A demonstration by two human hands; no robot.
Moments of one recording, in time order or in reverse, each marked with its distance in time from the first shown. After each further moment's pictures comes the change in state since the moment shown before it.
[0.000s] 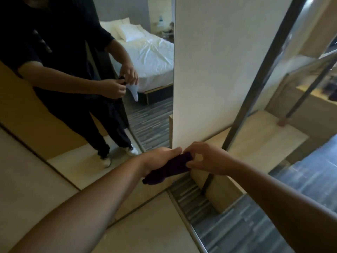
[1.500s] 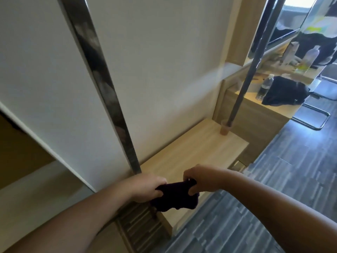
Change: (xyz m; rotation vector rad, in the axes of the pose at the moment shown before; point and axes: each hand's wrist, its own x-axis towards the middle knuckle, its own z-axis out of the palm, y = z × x) left_hand 0.274 0.217 0.216 1.036 -0.219 0.206; right_hand -0.098 0.353 -0.218 -0.229 -0.428 0.147
